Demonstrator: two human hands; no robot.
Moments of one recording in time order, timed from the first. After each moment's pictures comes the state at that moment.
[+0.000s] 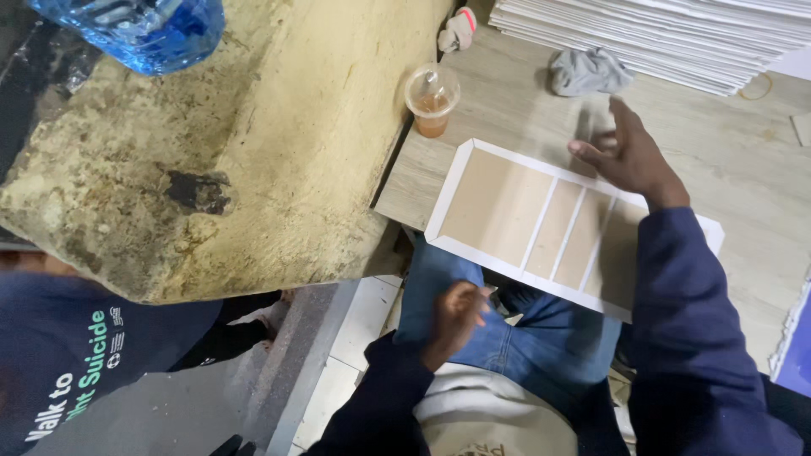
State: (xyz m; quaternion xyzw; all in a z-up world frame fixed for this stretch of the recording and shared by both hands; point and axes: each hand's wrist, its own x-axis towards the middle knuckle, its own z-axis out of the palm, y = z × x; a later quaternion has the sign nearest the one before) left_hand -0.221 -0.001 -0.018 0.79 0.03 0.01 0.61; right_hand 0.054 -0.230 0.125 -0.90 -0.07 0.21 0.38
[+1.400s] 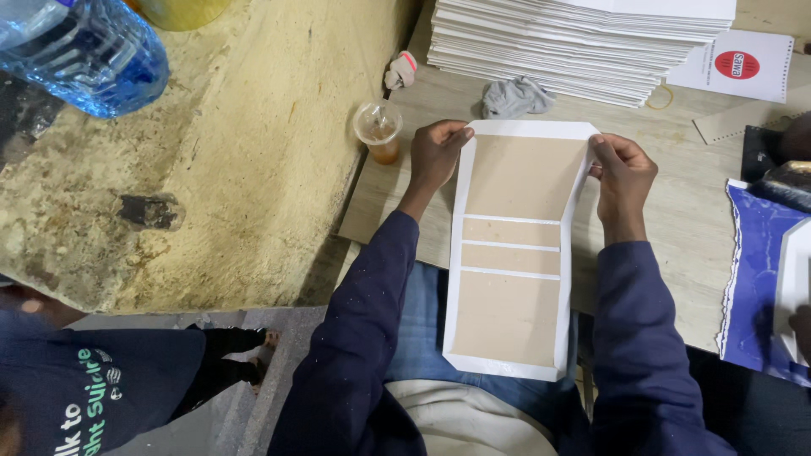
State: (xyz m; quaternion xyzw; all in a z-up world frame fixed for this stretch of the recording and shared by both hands) left_hand 0.083 0.007 0.027 0.75 -0.04 0.05 0.65; right_hand 0.040 -0.309 0.038 -0.71 0.06 -0.21 0.67
